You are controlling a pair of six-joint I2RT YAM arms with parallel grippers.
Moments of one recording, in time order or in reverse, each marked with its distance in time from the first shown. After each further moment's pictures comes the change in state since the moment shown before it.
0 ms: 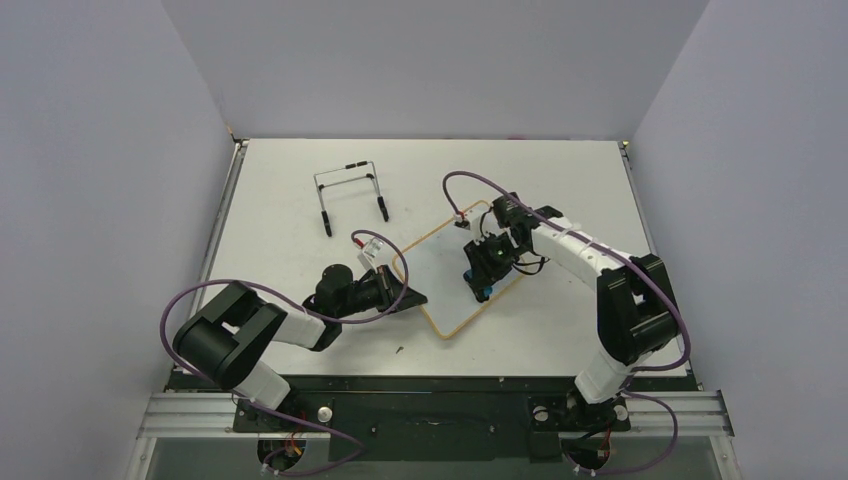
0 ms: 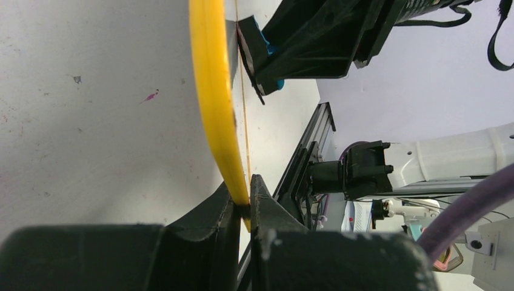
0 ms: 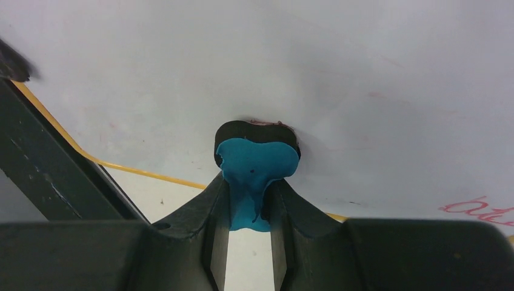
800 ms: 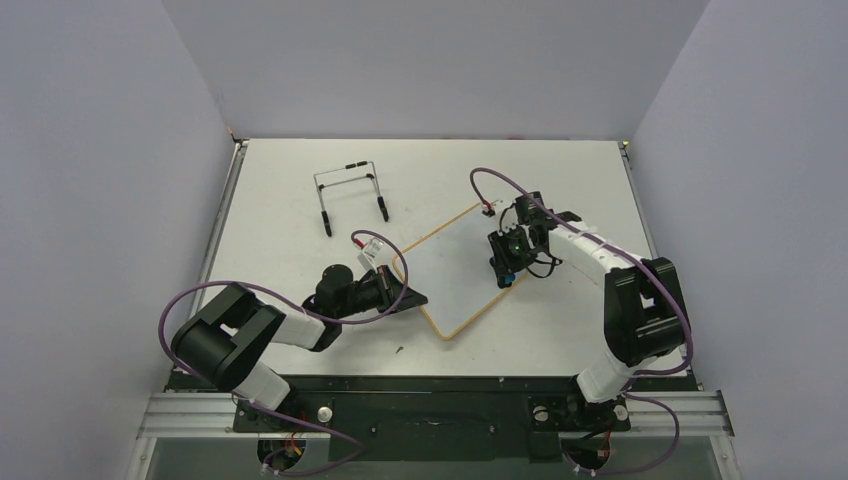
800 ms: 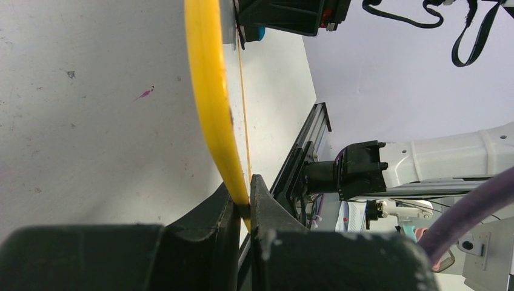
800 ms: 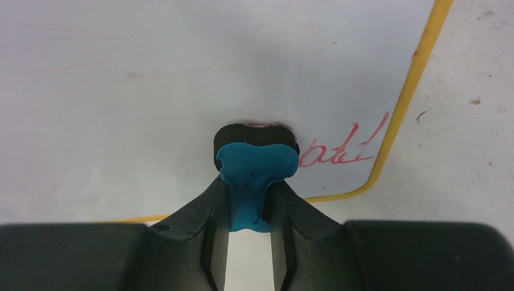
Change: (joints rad) left arm -0.005 -0.012 0.000 -0.009 -0.004 -0.019; right arm -0.114 -0.026 -0.079 0.157 0.218 0.072
